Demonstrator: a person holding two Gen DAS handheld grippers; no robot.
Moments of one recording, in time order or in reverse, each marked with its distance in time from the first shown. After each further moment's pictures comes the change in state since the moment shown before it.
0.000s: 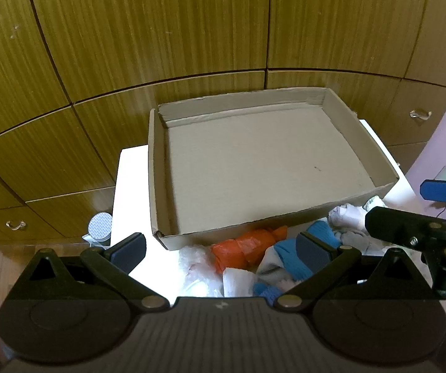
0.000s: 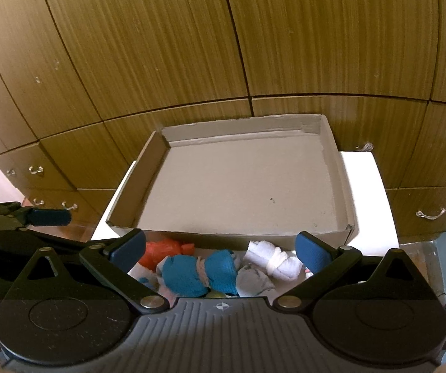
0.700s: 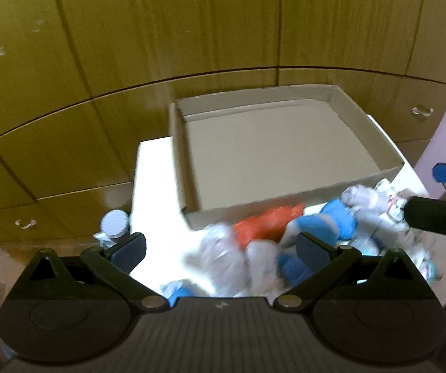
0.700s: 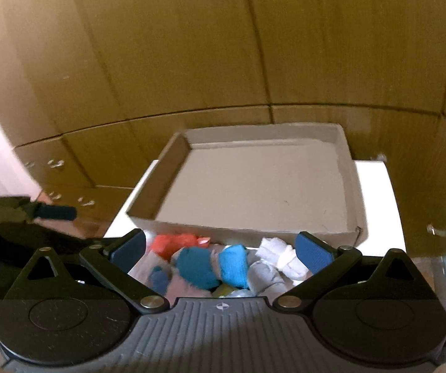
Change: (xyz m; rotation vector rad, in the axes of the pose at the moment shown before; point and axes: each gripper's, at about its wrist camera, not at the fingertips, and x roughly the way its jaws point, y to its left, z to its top) left arm -0.023 0.020 -0.039 0.002 -0.047 0.032; right arm -0.022 0.003 -0.018 -0.092 -0.054 0.087
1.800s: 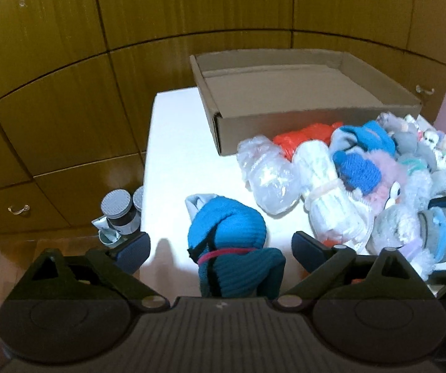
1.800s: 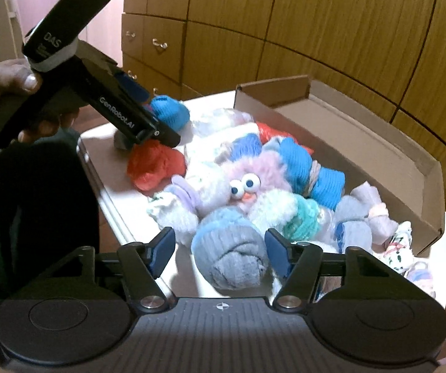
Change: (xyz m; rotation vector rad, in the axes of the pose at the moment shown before) left arm 0.038 0.035 -0.094 0.014 -0.057 -0.024; right arm 0.029 0.048 -0.121 -0.634 0.099 0.153
